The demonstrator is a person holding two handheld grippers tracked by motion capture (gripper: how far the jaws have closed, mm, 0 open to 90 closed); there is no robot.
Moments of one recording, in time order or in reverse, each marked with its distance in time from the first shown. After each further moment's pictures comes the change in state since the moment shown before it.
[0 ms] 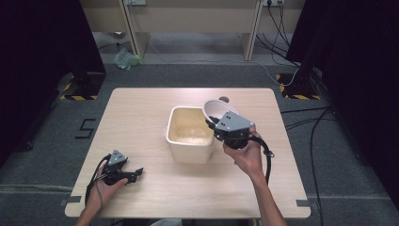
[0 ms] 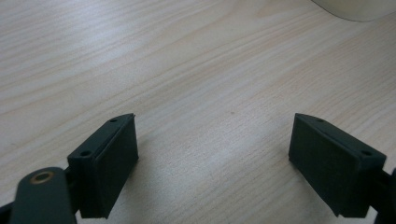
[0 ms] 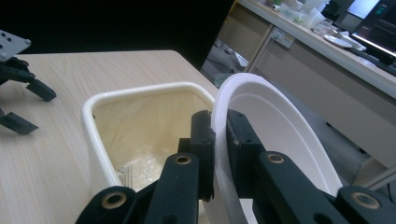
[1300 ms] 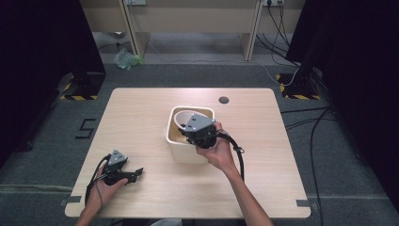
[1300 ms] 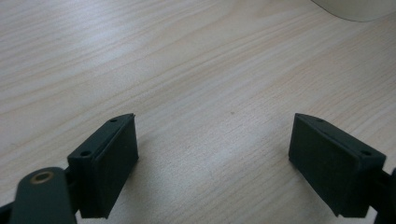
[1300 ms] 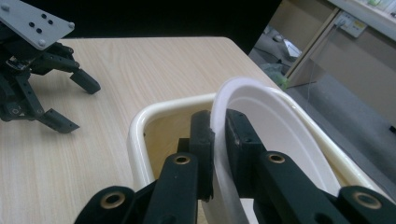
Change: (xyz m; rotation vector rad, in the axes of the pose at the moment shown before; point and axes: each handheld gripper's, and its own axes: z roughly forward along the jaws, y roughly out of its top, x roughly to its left) left arm 0.000 0.000 0.000 0.000 0.000 0.000; right arm 0.039 0.007 0.077 0.071 0.185 -0.026
